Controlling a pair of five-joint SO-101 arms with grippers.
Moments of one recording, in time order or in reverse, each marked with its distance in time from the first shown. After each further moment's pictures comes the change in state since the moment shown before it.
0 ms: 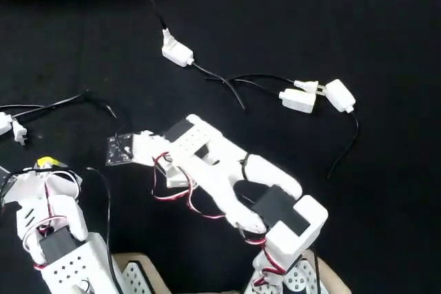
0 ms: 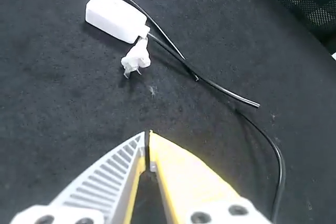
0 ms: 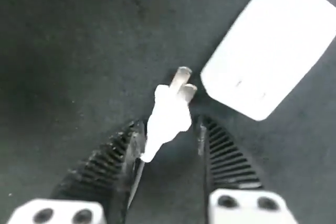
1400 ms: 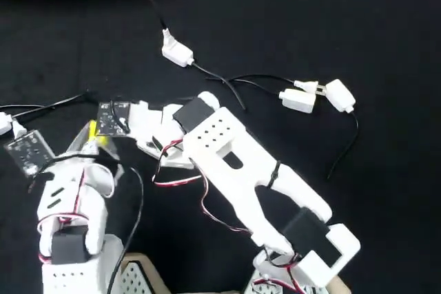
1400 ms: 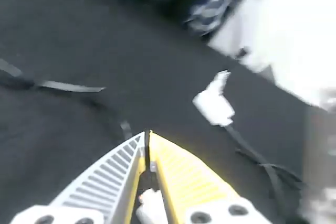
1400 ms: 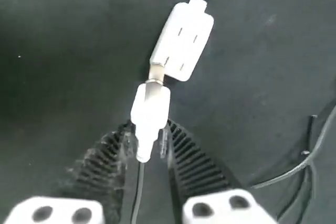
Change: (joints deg) left arm 29.2 0.0 -12.9 0.4 0.0; right arm 1.0 -14.7 -11.3 15.8 -4.3
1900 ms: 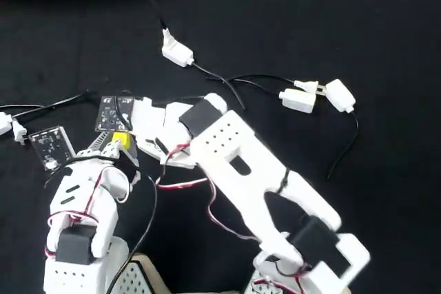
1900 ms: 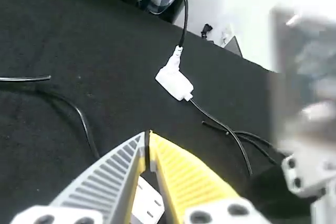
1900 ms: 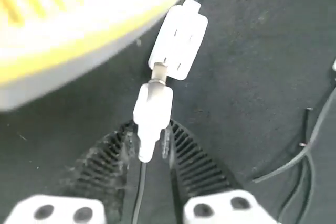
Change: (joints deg) left arm 9.0 0.0 0.8 0.0 0.0; right arm 0.0 -4.4 0.5 0.0 -2.9
